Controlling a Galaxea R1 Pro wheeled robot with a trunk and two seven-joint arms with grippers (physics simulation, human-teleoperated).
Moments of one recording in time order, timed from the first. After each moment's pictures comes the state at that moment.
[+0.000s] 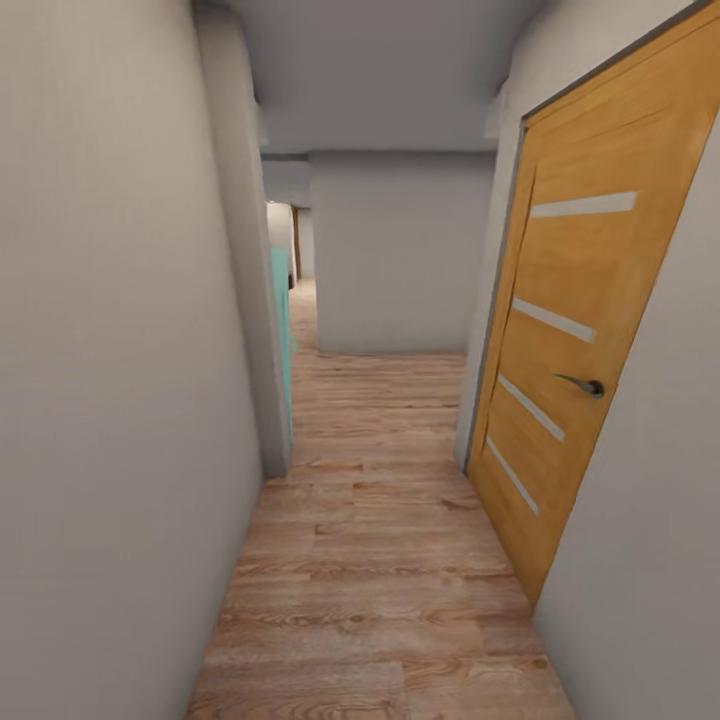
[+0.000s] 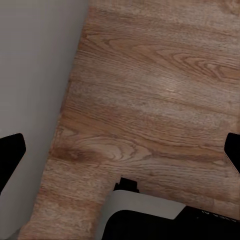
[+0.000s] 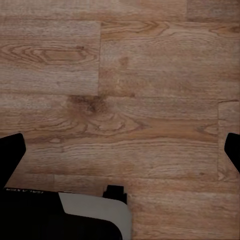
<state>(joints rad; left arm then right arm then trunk) -0.22 0.03 0.19 -0.06 0.04 -0.32 0.08 -0.37 -0.12 0.01 0.04 0.02 -0.23 0.19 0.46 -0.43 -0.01</state>
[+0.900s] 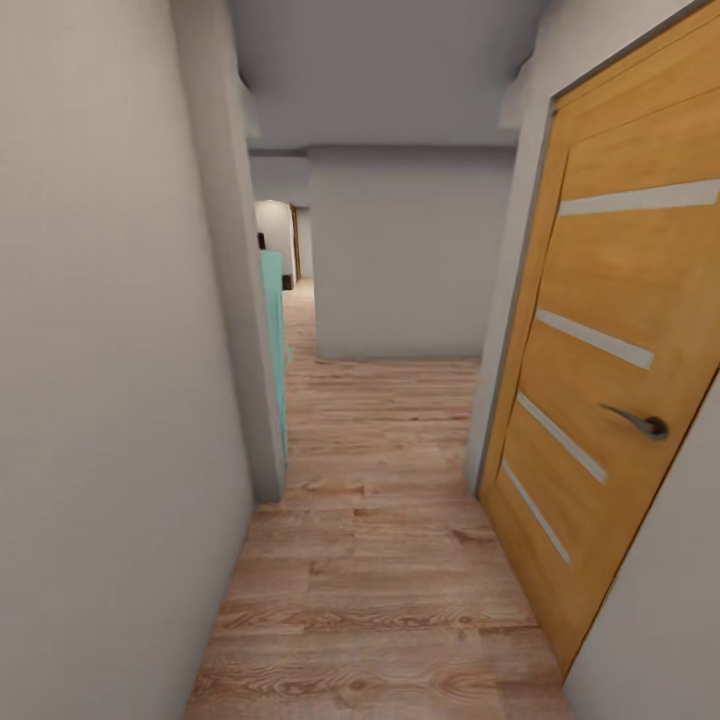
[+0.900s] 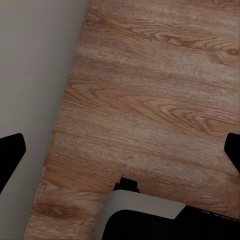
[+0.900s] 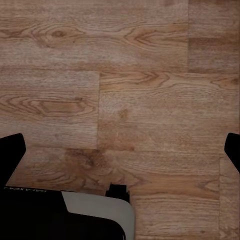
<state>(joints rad) -0.22 0.03 0.19 -0.06 0.04 -0.32 0.08 -0.37 -0.12 0.00 0.04 0.01 -0.23 0.19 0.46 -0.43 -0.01</state>
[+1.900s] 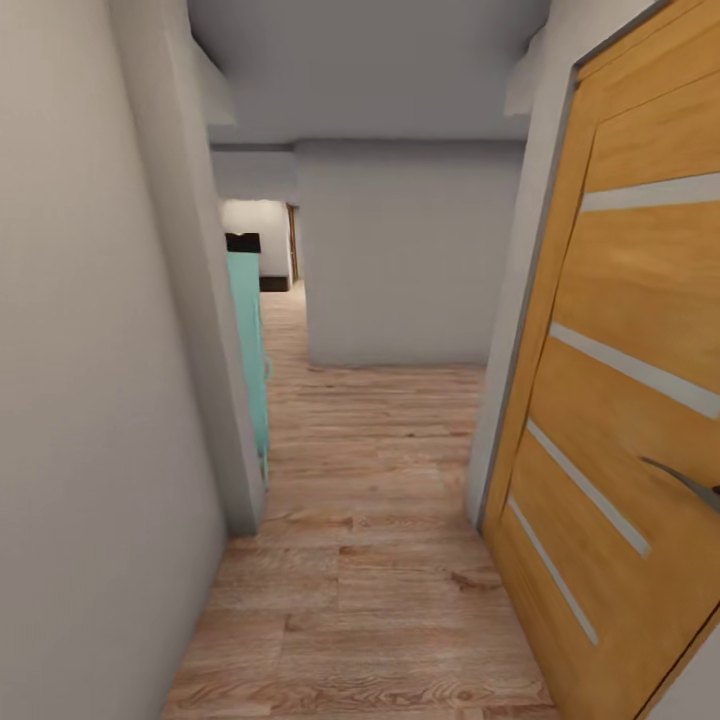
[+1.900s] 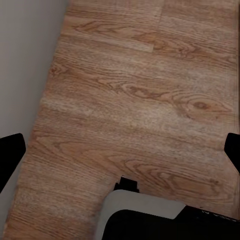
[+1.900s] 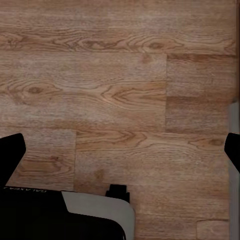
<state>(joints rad) -0.22 0.03 0.19 -0.06 0.04 -0.32 0.08 -0.37 -0.12 0.00 0.04 0.01 -0.23 0.19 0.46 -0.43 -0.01</state>
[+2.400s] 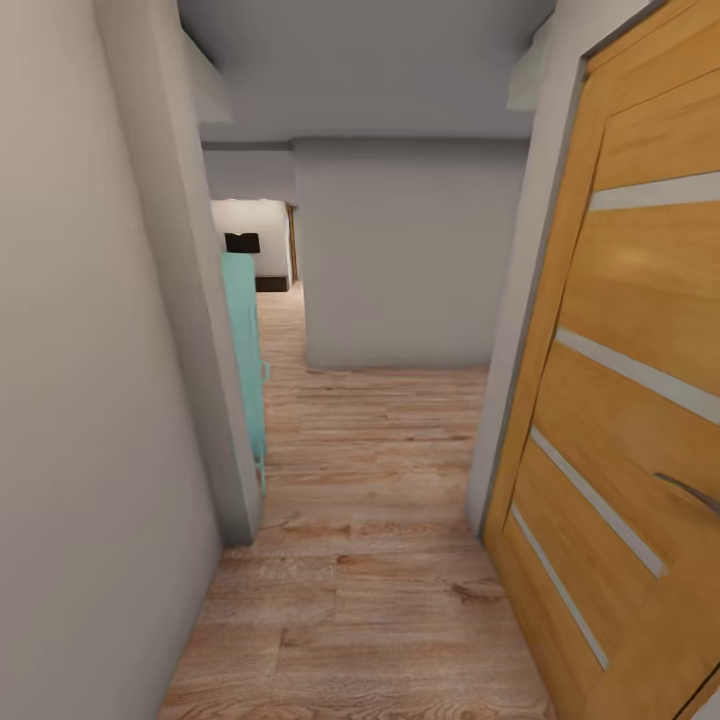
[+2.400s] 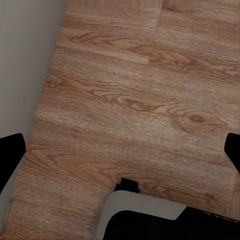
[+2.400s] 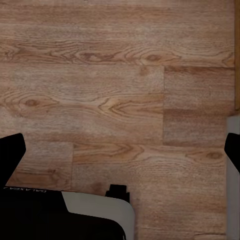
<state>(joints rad) -0.22 0.03 0.19 -0.06 0.04 -0.32 0.08 -0.37 -0.12 0.00 0.04 0.01 -0.23 0.19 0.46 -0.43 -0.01</state>
